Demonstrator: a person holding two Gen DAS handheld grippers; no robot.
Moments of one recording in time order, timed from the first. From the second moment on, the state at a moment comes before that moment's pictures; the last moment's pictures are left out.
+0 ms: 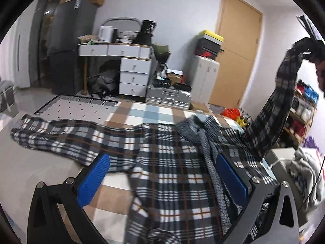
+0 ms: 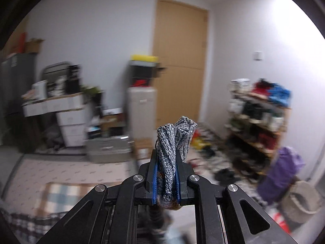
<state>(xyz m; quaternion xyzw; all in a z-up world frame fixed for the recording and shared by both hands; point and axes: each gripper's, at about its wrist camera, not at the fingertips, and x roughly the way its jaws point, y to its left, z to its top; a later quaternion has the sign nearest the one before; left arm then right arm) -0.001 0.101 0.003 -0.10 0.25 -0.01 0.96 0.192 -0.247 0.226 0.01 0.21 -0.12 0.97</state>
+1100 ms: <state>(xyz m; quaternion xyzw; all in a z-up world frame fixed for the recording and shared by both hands) -0.022 0.169 0.011 -0.15 0.21 0.03 0.96 0.266 0.018 -0.083 0.19 0.46 0.34 0.80</state>
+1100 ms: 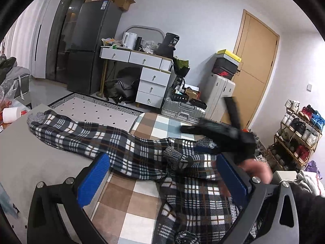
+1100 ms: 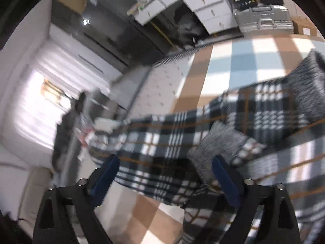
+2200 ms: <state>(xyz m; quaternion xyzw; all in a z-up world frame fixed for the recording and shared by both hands) 0.012 0.284 -0.027 -0.29 0.33 0.07 0.90 0.058 -0.160 -0.081 0.34 0.35 0.40 0.77</state>
